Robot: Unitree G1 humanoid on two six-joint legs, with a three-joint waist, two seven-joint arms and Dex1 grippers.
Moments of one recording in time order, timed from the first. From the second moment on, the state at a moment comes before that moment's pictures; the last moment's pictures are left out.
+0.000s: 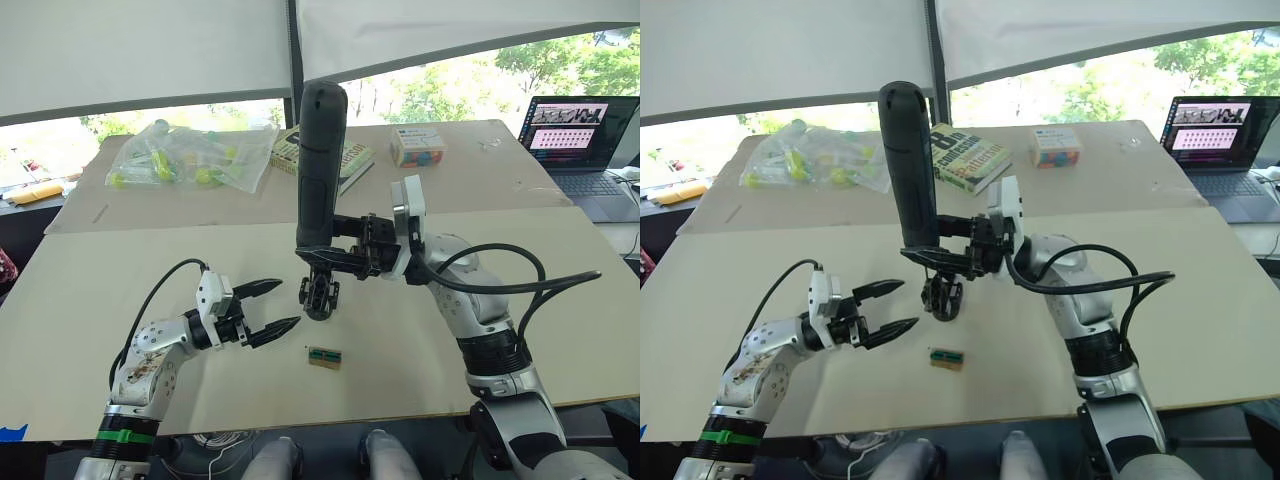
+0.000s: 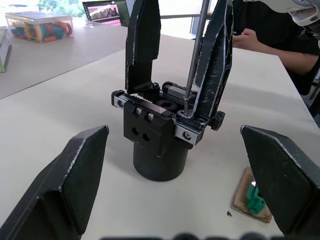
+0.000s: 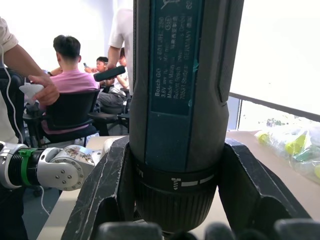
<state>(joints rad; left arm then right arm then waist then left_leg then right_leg) -0.19 0.48 0.02 0.00 -0.49 0.10 -1.09 -0.70 -0.29 0.11 -0.01 0.56 0.30 1.11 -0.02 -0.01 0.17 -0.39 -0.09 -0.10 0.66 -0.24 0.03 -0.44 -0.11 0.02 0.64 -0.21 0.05</state>
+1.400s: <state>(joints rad) -0.21 0.46 -0.02 0.11 -0.39 0.02 -1.09 -0.71 -0.30 0.11 0.01 0.53 0.30 1.13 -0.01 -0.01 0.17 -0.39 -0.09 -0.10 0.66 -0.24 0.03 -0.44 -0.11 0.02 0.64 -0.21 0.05</state>
